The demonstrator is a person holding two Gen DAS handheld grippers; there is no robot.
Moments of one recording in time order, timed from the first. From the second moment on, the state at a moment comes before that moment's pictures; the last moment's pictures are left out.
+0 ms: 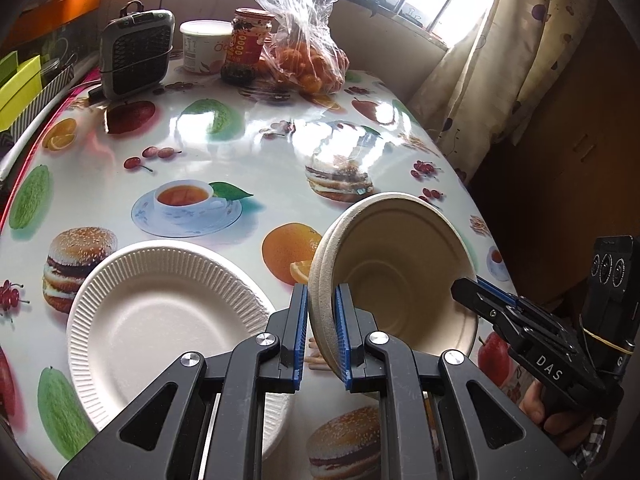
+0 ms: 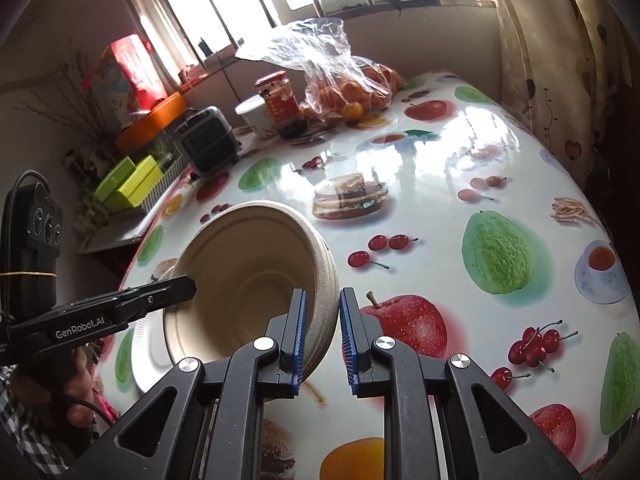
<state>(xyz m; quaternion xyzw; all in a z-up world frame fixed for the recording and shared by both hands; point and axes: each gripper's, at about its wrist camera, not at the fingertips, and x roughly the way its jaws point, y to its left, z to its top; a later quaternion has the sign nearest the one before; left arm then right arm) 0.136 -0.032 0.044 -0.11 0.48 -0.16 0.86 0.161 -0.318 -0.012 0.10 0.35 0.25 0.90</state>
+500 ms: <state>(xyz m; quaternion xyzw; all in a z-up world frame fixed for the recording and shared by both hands) 0.118 0.017 0.056 -0.13 0.46 -0.11 0.87 0.157 -0.267 0.000 0.07 0.35 0.30 0.89</state>
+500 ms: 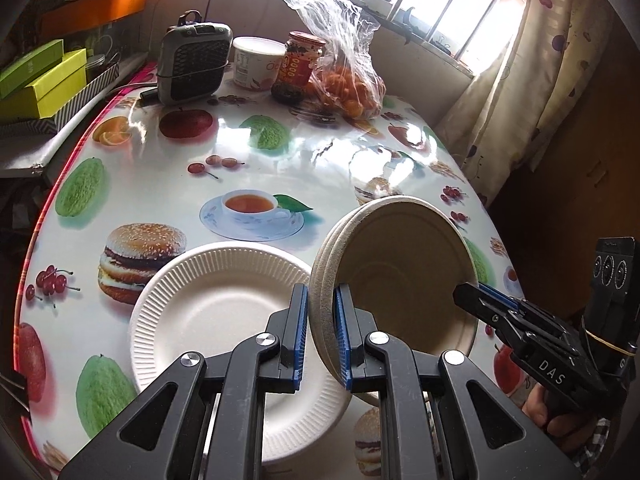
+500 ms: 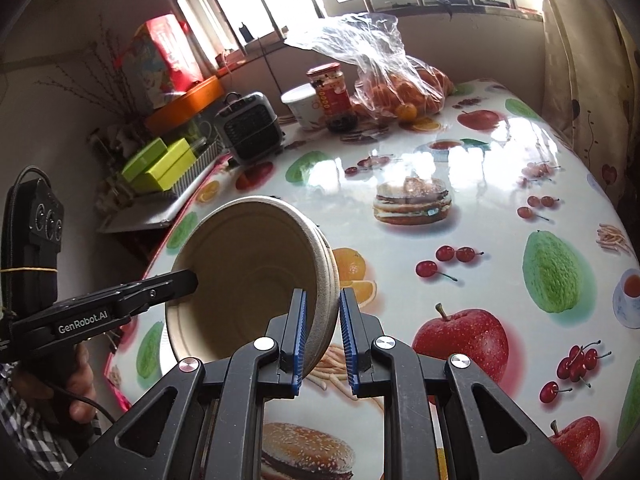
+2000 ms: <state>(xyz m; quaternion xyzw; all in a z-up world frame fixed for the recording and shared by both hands) 0.085 0.112 0.029 -0.18 0.47 -0.03 0.86 0.146 -0.164 -0.015 0.02 0.38 0.36 0.85</state>
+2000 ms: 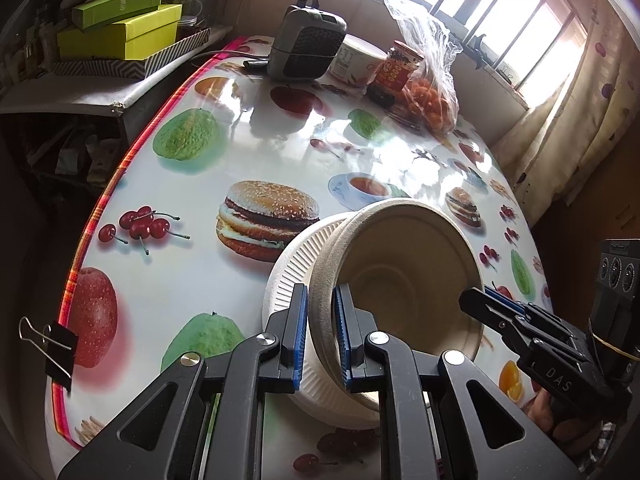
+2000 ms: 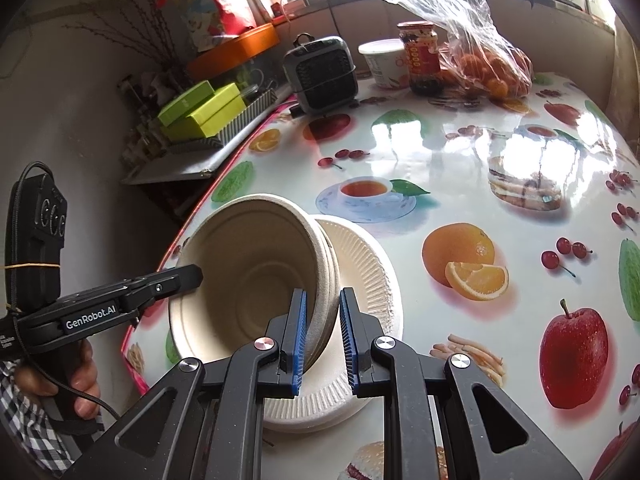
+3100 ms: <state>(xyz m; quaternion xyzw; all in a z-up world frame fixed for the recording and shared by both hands) 0.089 0.112 0.026 -0.19 0.47 -0.04 0.86 0.149 -0.164 -0.014 0.02 0.38 0.35 0.86</state>
